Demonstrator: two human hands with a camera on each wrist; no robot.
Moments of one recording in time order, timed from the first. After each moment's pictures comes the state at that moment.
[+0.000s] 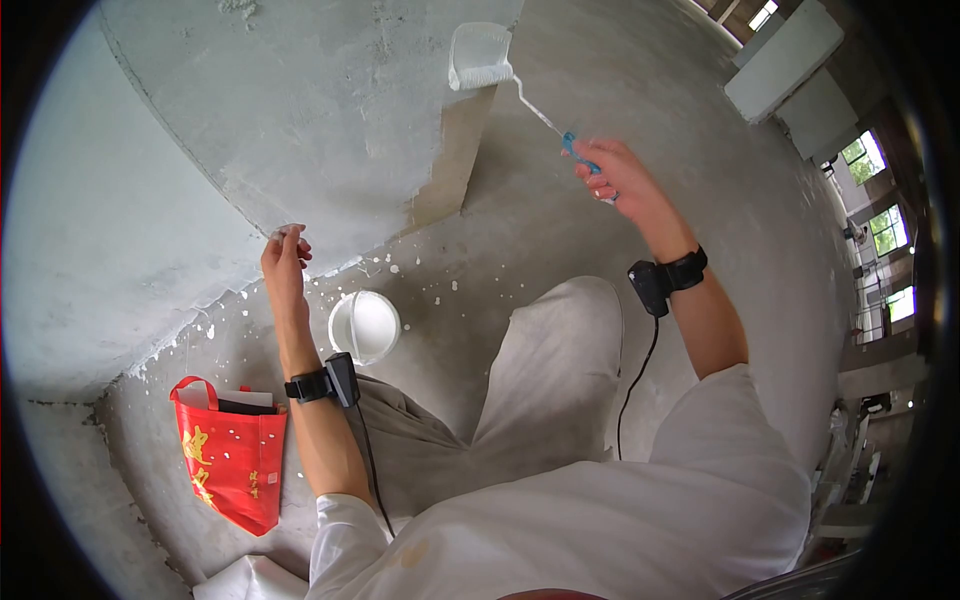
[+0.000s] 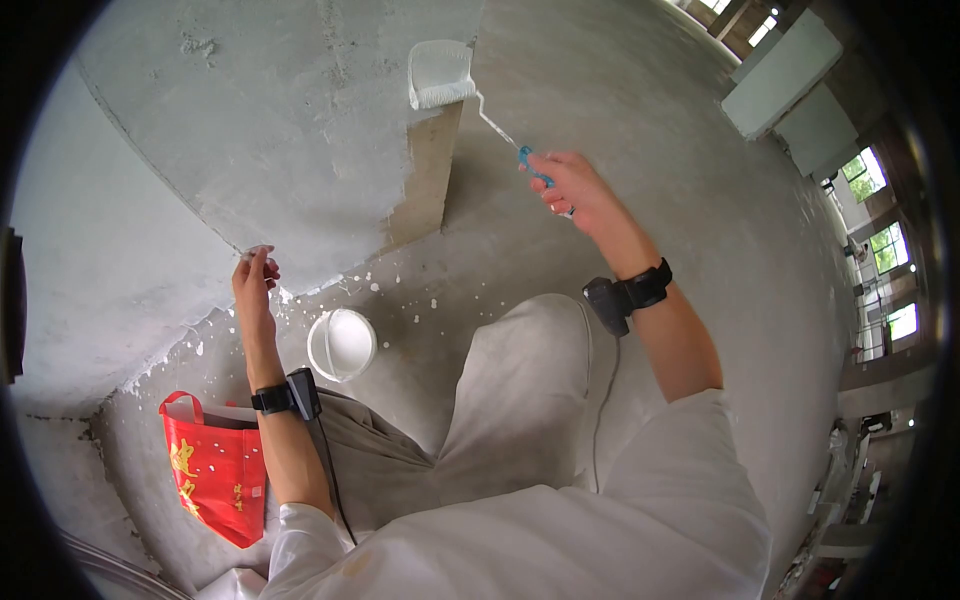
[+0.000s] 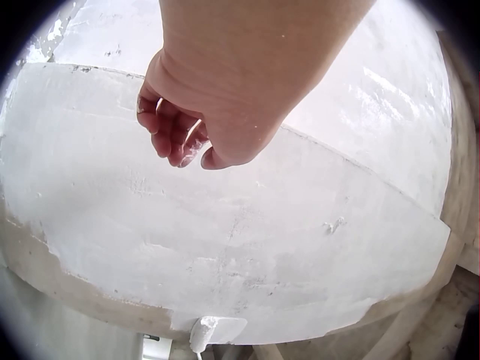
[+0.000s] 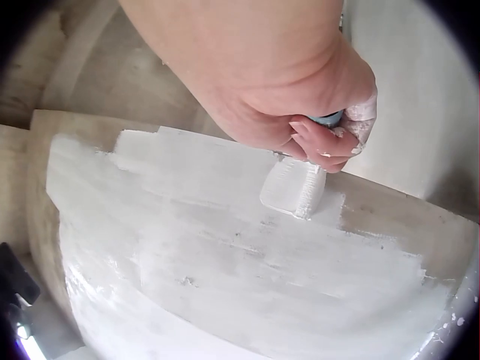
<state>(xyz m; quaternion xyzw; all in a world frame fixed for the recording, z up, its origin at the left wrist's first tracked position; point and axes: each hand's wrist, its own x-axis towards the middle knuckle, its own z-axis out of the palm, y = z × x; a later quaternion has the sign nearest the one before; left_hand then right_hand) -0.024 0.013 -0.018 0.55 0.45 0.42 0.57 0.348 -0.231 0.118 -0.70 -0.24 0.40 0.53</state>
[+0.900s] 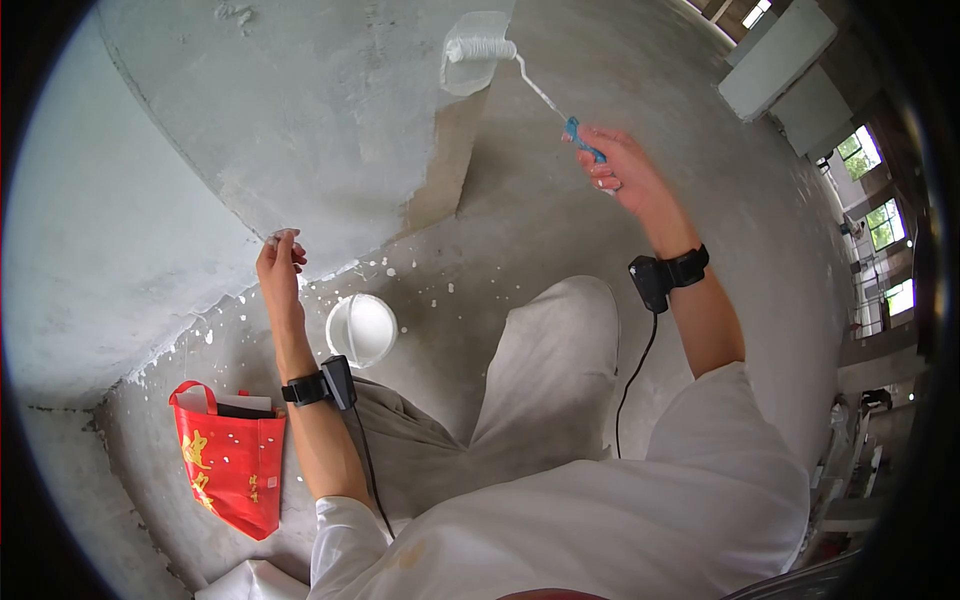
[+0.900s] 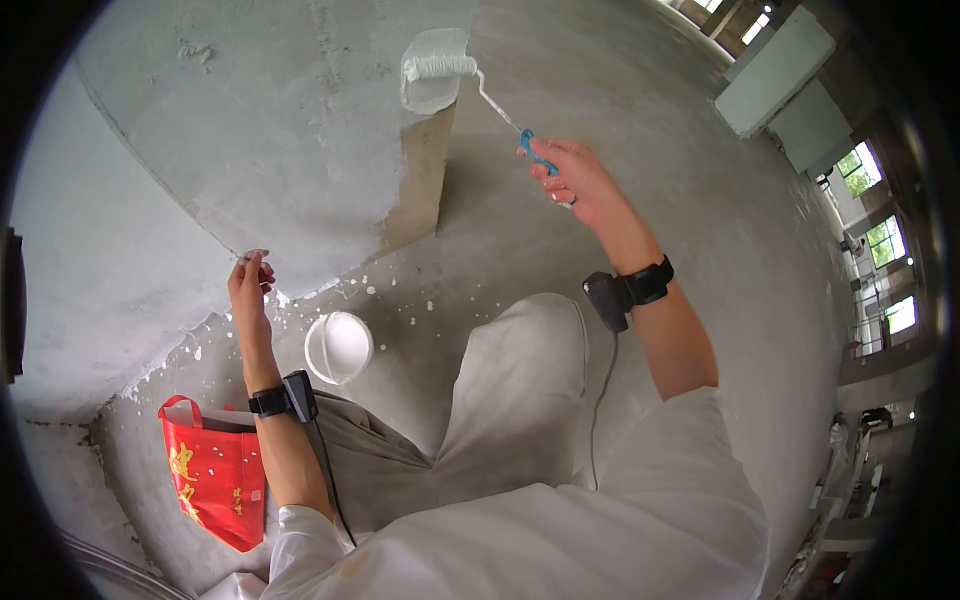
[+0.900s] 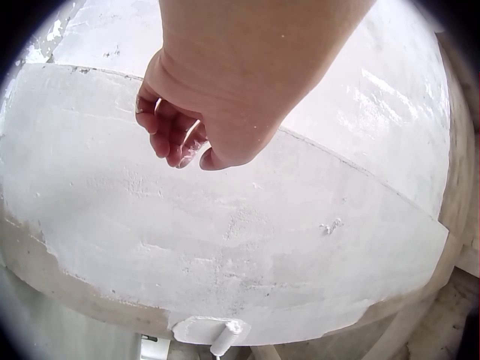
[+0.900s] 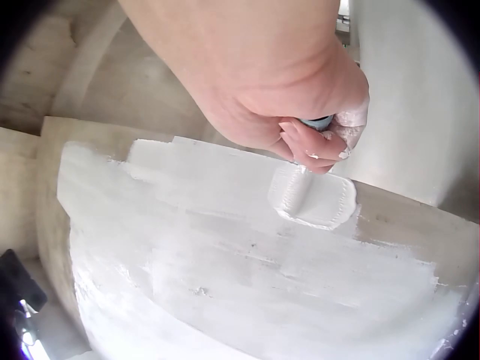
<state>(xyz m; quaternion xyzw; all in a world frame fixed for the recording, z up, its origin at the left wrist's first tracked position) -0.026 0.014 -0.020 0.55 0.44 0.43 0.57 0.349 -0.235 0.136 -0.67 -0.27 0.39 0.57</state>
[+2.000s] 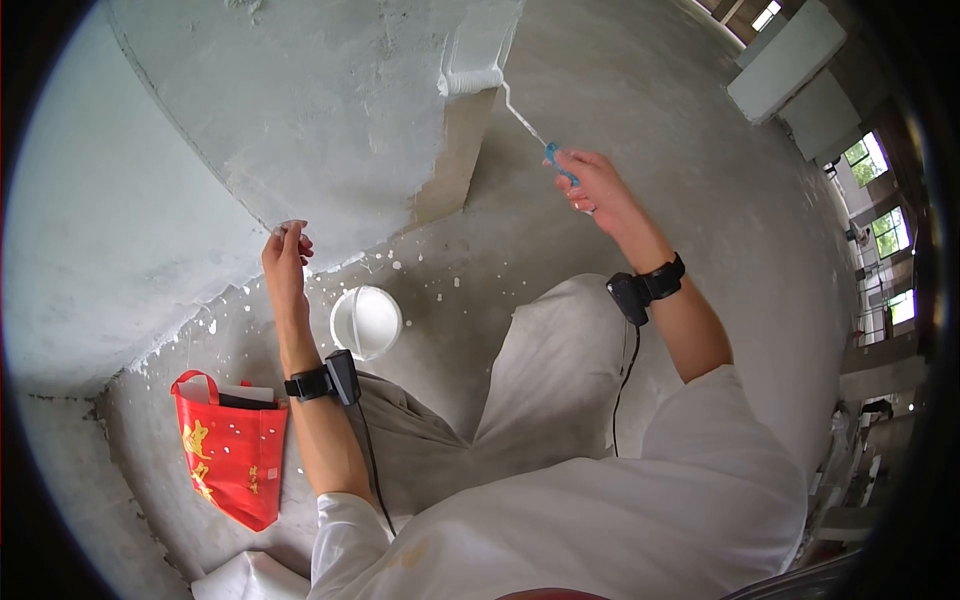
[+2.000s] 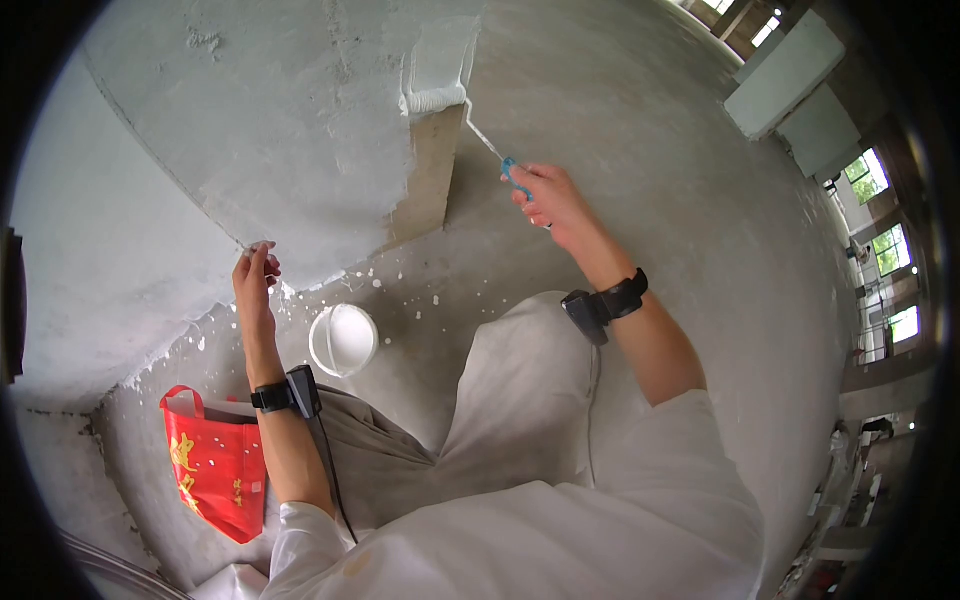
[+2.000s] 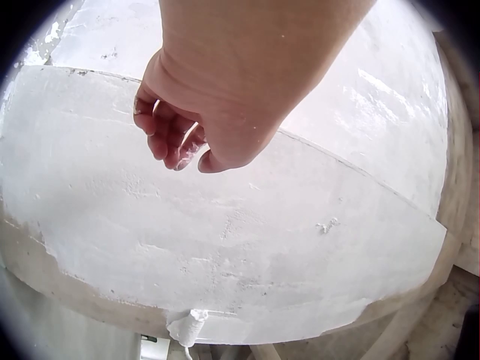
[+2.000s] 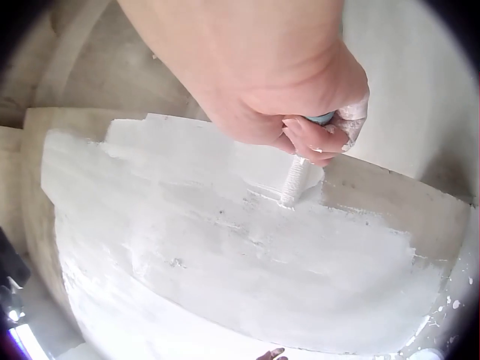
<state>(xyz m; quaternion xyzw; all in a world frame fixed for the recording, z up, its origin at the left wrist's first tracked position) -0.027 0.010 -0.015 0.55 0.45 0.41 0.57 0.327 -0.223 0.083 -0.69 -0.25 0.39 0.55</state>
